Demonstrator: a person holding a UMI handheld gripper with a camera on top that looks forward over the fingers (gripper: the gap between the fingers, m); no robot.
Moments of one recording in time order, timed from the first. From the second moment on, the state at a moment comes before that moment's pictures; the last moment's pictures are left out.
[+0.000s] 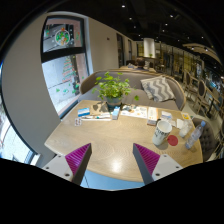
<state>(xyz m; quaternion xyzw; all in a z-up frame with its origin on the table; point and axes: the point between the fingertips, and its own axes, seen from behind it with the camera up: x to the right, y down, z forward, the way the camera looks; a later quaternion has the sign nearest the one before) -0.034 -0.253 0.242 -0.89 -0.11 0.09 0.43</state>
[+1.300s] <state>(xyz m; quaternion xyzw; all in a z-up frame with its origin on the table) 0.438 -0.042 0.077 -0.86 0.08 0.00 0.51</state>
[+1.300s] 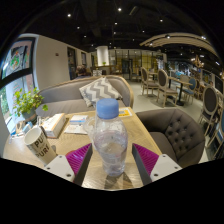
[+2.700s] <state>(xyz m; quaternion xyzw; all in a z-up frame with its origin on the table) 0.345 0.007 0.236 -0.60 -0.38 -0.59 0.38</state>
